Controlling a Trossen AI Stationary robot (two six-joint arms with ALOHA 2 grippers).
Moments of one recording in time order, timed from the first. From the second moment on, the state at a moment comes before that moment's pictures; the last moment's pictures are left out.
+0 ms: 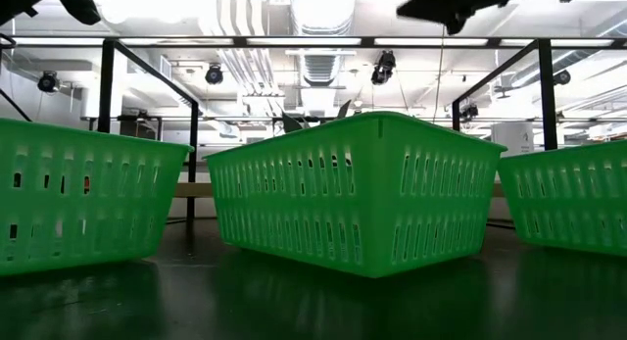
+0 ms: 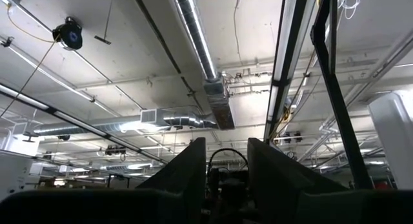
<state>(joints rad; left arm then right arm) -0.46 0.41 0.03 1.25 -0.45 0.51 -0.13 0.97 0.77 0.01 0.19 -0.18</state>
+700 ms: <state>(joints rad) -0.46 0.41 0.03 1.25 -0.45 0.51 -0.20 1.35 1.38 -0.87 0.10 -0.24</state>
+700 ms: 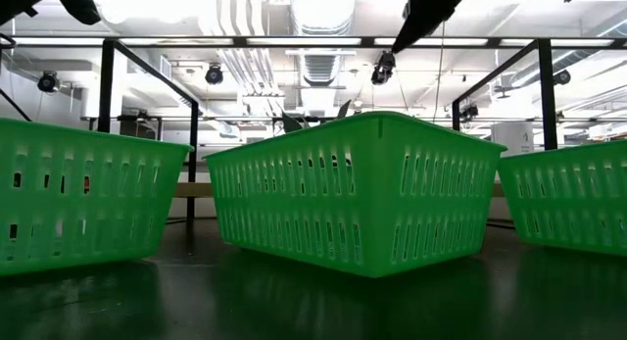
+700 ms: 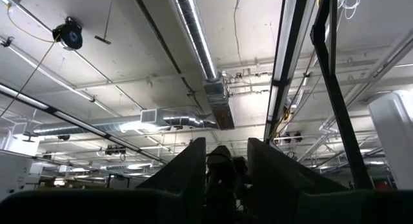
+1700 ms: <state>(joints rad) -0.46 0.41 0.03 1.24 -0.45 0.51 -0.33 1.77 1.41 -0.96 -0.07 -0.29</state>
